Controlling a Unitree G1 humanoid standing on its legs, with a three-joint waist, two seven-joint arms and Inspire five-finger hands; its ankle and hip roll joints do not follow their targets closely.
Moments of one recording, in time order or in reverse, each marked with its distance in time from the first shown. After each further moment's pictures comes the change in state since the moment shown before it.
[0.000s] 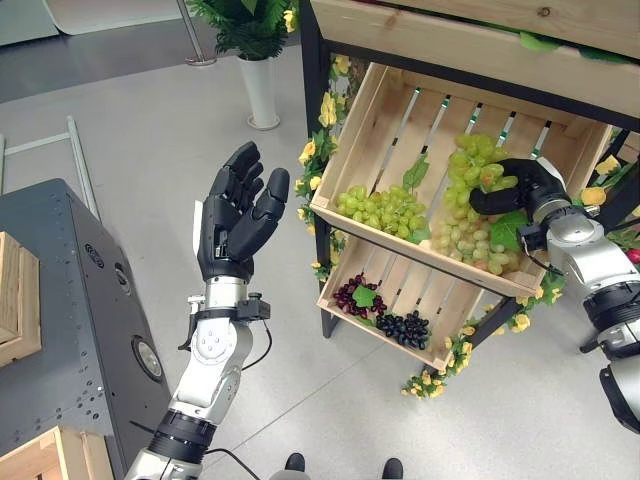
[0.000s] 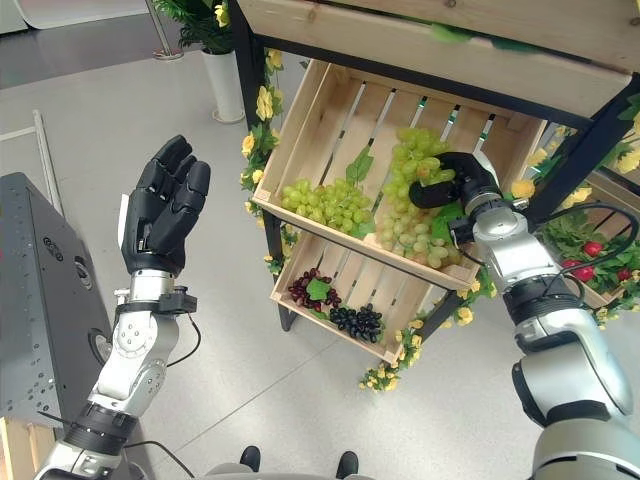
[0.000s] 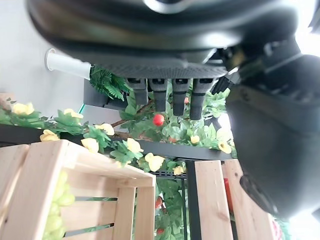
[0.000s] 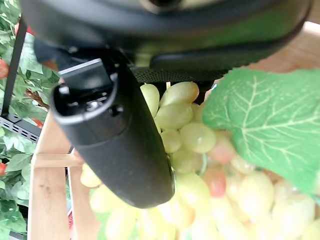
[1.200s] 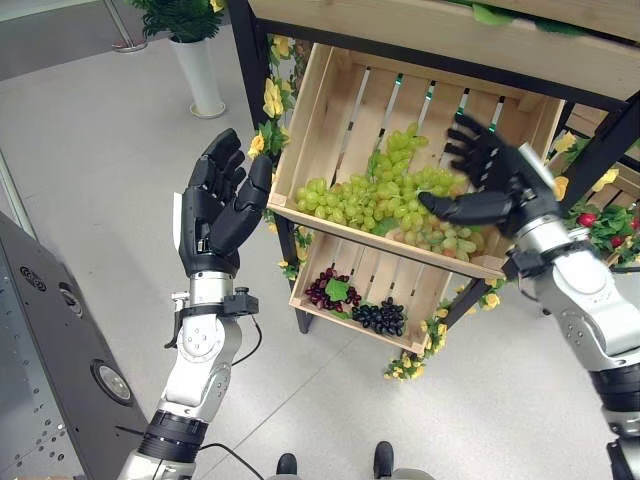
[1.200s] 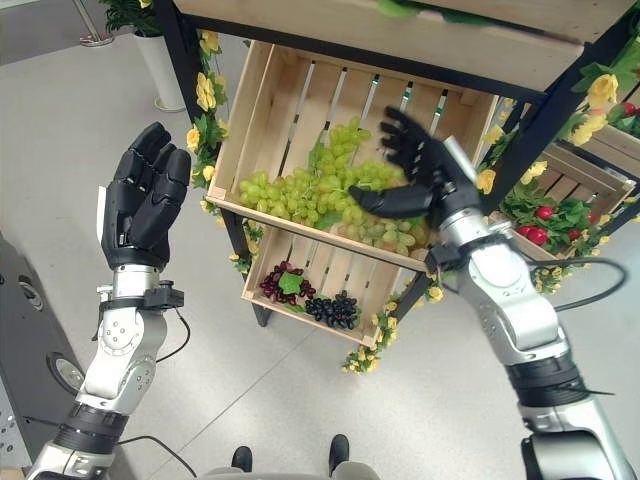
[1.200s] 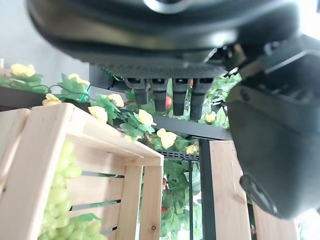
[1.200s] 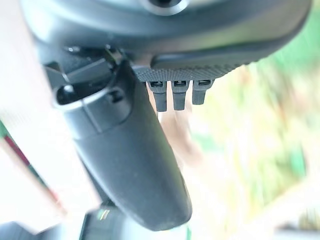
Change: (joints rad) left arm 0.012 0.001 0.064 -0.041 0.005 0.018 -0.004; right arm 0.505 0.148 -0.330 -0.772 0.344 -0.080 0.122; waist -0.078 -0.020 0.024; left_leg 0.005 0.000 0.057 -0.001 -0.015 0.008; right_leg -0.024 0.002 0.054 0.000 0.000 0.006
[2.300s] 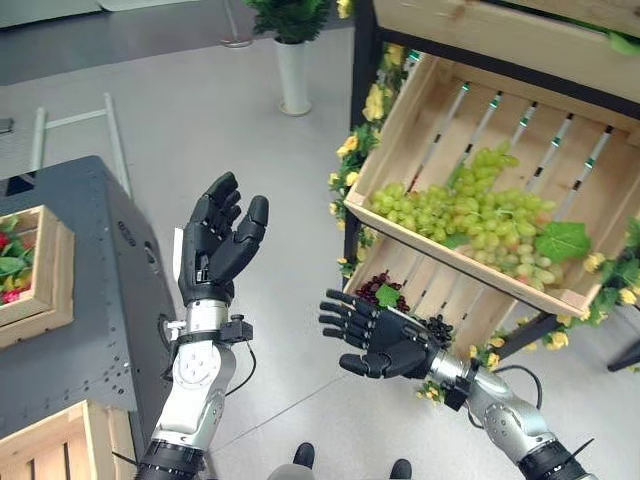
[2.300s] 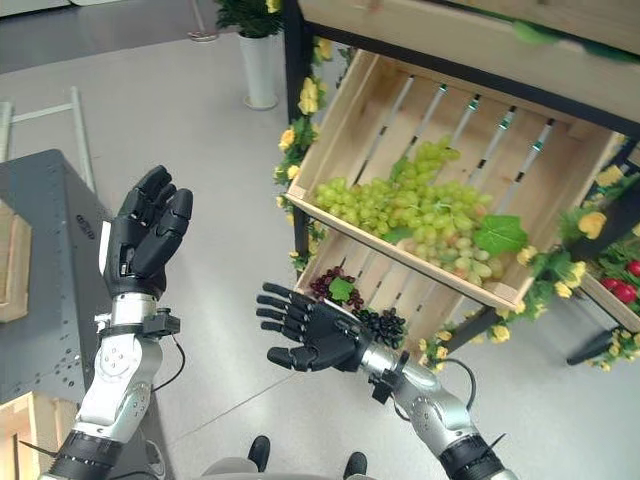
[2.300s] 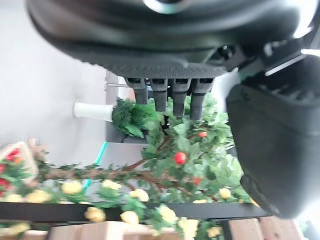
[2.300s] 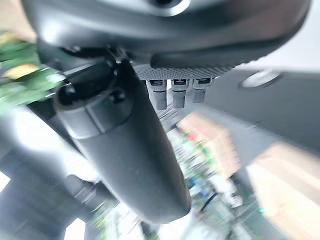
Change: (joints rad) left arm 0.149 -0.001 0.005 0.074 0.017 0.008 -0.103; right arm 0.340 0.222 0.305 0.422 0.037 -0.075 0.573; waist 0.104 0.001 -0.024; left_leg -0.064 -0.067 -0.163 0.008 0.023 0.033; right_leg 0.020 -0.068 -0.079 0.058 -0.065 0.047
